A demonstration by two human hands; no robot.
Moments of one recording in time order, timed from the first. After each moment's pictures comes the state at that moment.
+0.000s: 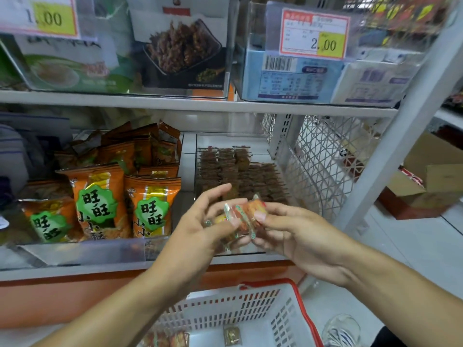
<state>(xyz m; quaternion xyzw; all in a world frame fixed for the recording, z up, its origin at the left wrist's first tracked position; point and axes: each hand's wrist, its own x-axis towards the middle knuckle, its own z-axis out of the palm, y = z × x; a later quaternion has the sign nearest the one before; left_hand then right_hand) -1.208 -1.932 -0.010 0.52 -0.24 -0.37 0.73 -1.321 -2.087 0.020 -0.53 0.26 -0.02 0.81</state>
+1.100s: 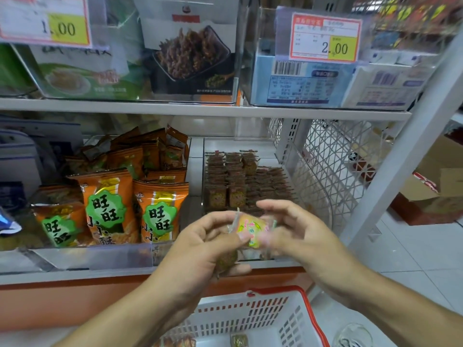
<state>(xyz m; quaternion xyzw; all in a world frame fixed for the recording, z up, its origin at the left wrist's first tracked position) -1.215 -1.918 -0.004 0.52 -0.16 -0.43 0.72 -1.328 -2.082 0.006 -0.70 0.14 -0.11 0.69</state>
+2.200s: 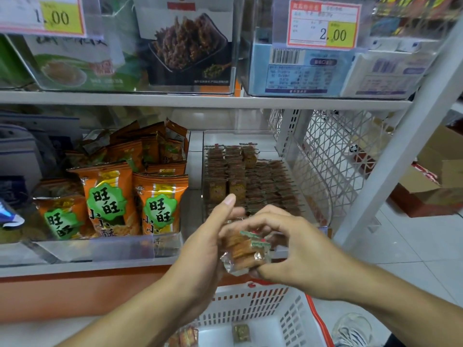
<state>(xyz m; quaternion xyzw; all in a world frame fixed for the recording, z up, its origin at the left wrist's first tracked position) -1.229 -1.924 -0.004 0.54 -0.14 -0.46 0.69 -1.333 -2.073 0.014 -0.89 0.04 -0.05 0.46</state>
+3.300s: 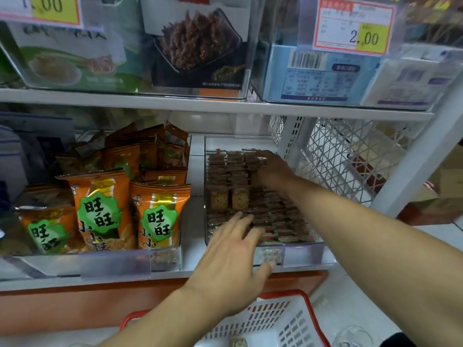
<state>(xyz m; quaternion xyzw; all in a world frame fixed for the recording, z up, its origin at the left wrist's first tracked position) -1.201 -1.959 -0.062 0.82 -0.53 -0.03 0.24 -1.152 -2.192 -0.023 -0.85 0.31 -0.12 0.41</state>
